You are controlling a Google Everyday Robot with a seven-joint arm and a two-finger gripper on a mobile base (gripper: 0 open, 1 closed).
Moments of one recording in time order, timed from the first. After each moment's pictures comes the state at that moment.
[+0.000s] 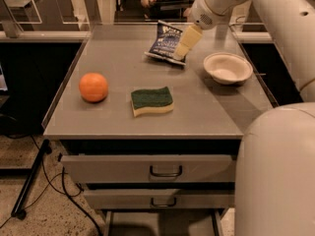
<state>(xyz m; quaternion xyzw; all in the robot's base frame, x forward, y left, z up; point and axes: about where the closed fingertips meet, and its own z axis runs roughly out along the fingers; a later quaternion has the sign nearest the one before) 0.756 -0.097 0.924 -0.58 0.75 0.03 0.33</state>
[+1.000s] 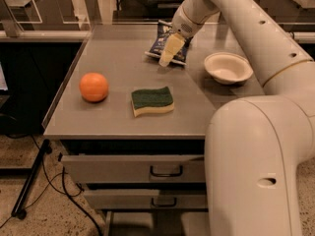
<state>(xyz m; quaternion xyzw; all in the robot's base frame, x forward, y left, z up) 0.787 -0.053 0.879 -0.60 0.74 0.06 0.30</state>
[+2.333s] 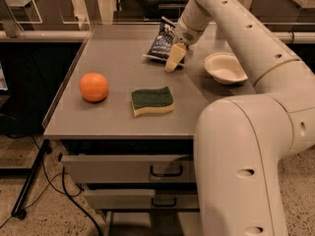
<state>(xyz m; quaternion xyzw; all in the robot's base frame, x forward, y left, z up) 0.793 -0.077 0.835 -0.61 0.76 0.02 0.23</state>
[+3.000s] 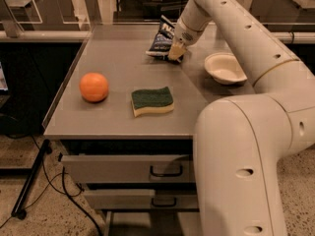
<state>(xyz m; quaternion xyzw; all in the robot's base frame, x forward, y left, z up) 0.793 -0.077 0.835 -0.61 0.76 0.02 0.23</state>
